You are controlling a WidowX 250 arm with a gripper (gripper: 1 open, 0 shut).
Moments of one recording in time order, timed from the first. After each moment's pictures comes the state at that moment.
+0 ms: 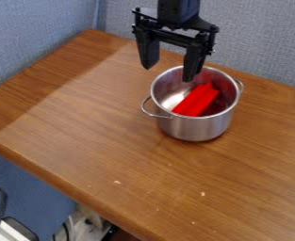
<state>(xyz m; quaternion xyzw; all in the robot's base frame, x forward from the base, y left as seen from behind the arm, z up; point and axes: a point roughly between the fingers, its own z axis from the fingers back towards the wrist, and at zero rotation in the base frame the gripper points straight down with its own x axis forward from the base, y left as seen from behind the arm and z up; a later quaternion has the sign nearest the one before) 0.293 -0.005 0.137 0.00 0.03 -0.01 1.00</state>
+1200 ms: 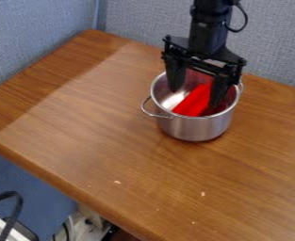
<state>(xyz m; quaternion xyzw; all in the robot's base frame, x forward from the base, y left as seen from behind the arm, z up) 0.310 -0.032 0.098 0.01 0.03 -0.01 1.00</state>
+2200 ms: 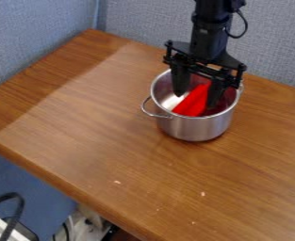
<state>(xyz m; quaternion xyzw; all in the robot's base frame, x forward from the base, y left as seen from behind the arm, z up) 0.315 -0.032 0.090 0.02 0.02 -0.01 1.00</state>
